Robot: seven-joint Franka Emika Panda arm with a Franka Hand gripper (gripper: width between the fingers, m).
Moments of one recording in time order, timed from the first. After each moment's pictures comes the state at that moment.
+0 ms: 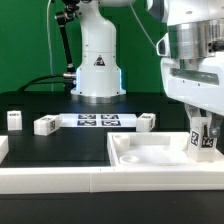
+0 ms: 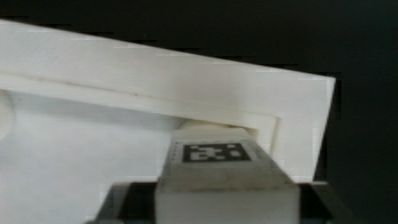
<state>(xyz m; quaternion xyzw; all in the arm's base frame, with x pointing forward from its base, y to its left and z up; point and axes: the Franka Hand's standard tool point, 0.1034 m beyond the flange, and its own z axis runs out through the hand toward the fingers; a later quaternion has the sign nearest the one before) 0.625 0.124 0.071 -0.76 0.64 0.03 0.07</state>
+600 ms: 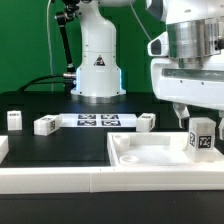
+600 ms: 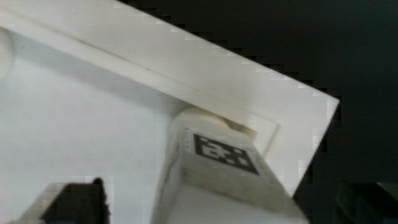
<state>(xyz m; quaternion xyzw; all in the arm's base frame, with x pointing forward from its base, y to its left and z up) 0.627 0.121 0.072 -0.86 0.50 0.02 0.07</state>
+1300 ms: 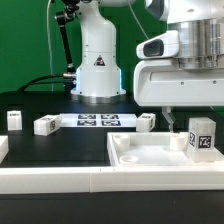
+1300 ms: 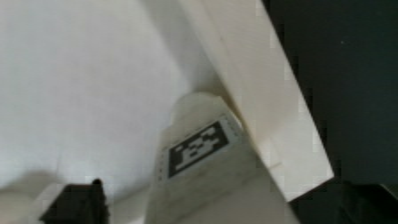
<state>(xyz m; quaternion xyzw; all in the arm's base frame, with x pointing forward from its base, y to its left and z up) 0.627 0.118 0.072 -0.98 0.20 -0.01 0.05</state>
